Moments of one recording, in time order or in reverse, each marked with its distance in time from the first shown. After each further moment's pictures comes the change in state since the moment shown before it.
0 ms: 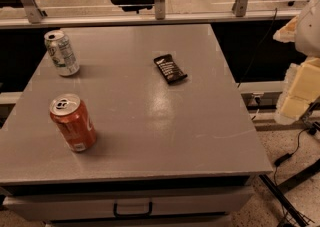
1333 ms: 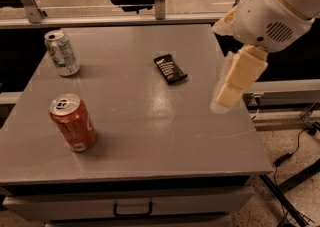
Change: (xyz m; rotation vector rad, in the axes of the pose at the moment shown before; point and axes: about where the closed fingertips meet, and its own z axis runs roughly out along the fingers) arm -0.114 0.017 0.008 -0.080 -0.260 -0.100
